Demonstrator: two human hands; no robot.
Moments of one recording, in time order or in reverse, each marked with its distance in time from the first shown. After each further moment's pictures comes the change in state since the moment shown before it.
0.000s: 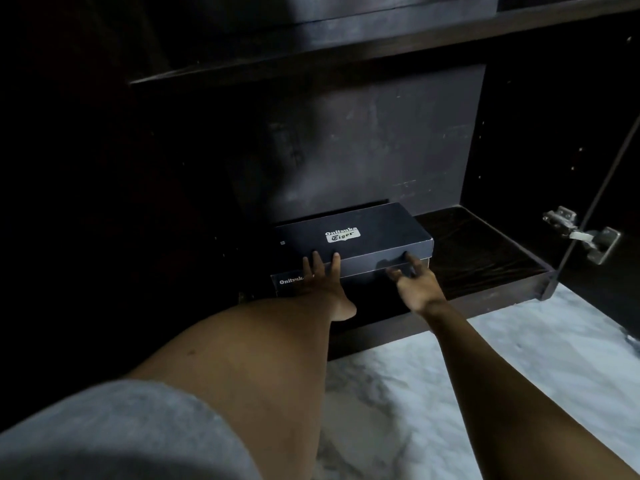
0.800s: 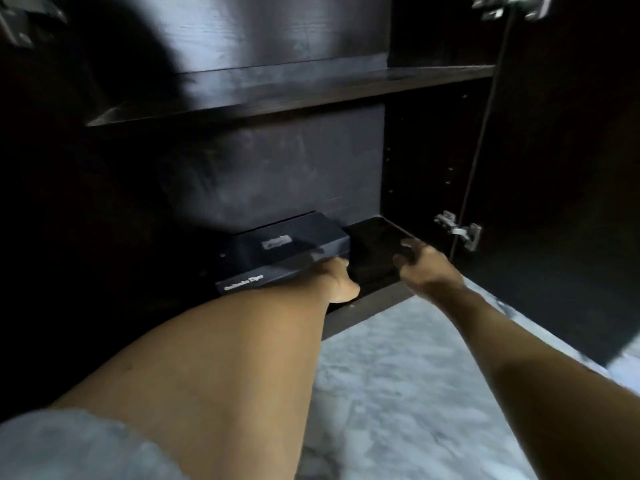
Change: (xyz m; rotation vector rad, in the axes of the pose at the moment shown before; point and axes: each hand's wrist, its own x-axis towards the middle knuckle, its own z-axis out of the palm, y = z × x) left_hand -0.052 0.088 -0.038 -0.090 -0.045 0.348; right_hand -0.103 -0.059 -0.118 -0.640 0.261 -0.113
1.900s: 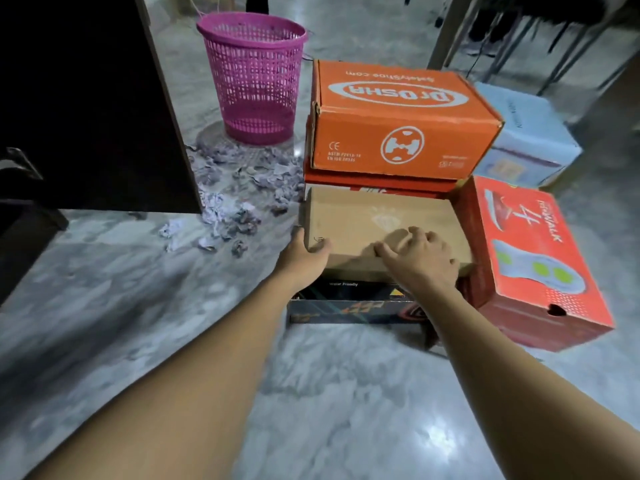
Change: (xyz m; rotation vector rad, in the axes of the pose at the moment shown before) left_hand -0.237 0.314 0.235 -0.401 -0.650 0.668; right_hand -0.428 0.222 -0.182 -0.396 0.587 1.230
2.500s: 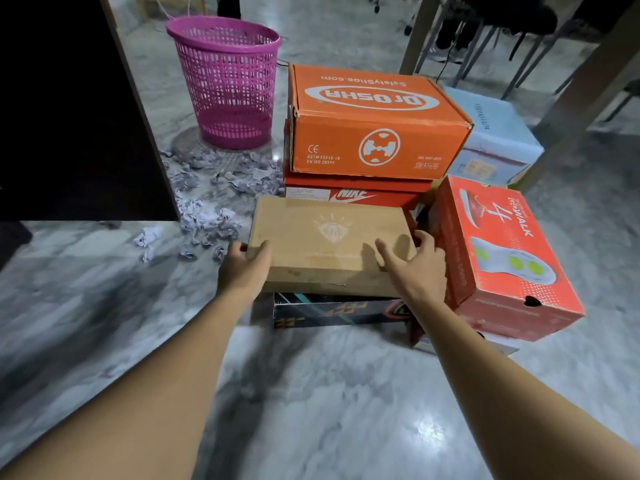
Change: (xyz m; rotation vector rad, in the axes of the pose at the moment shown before) left_hand -0.004 -0.033 -0.027 -0.164 0.287 -0.068; right_hand -0.004 0.031 0.014 0.398 0.184 0.087
